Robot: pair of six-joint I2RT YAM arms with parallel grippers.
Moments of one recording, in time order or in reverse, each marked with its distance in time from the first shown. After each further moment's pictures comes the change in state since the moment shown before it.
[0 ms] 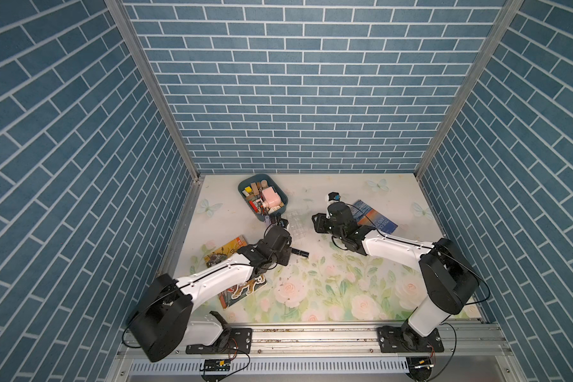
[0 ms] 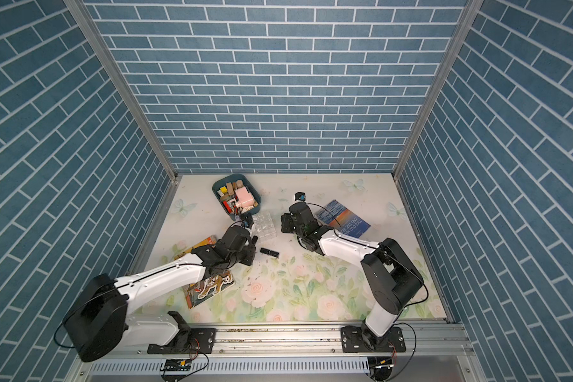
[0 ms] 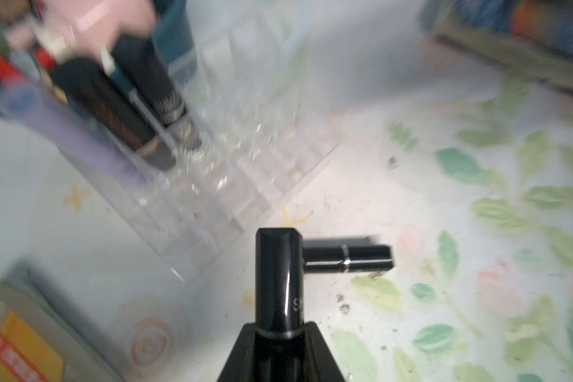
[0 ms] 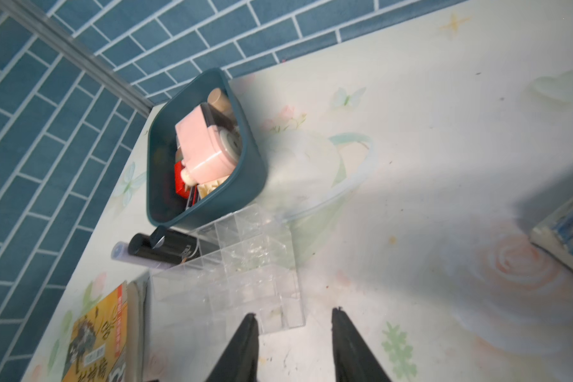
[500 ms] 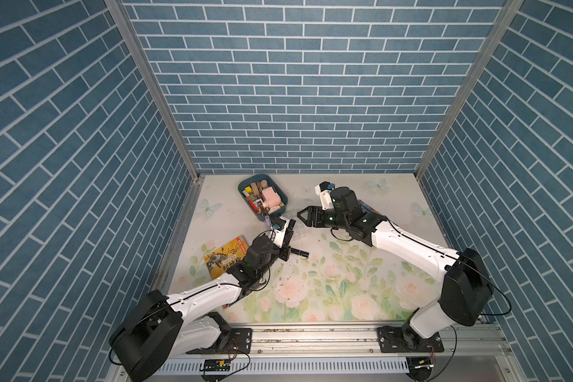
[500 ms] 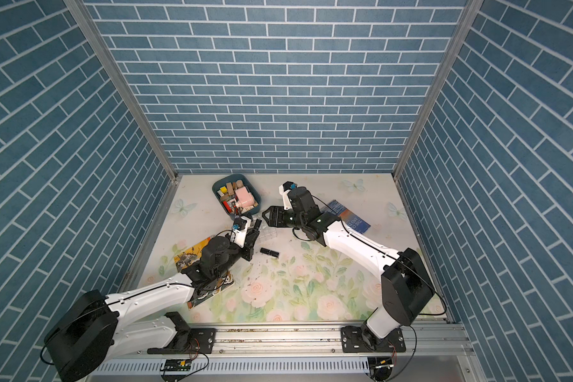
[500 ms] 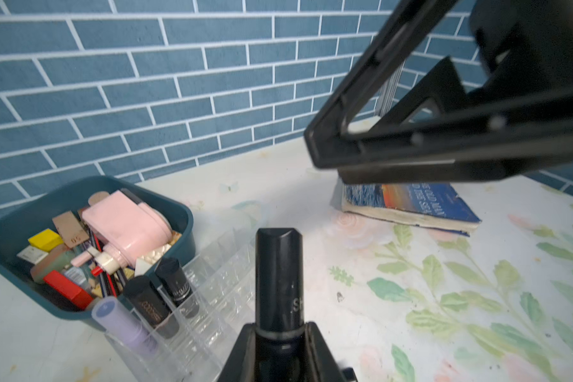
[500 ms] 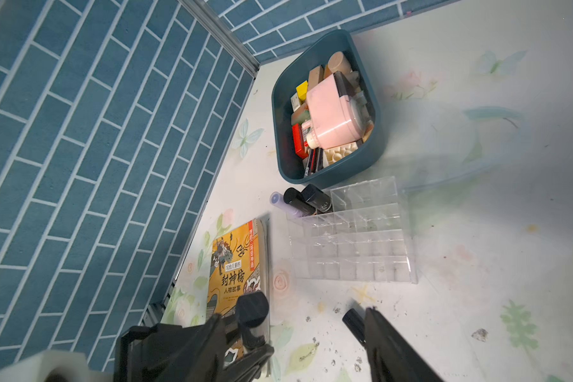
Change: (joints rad) left arm 0.001 -0.103 -0.275 0.717 0.010 0.203; right arm 0.027 -0.082 0.223 -0.280 -0.305 0.026
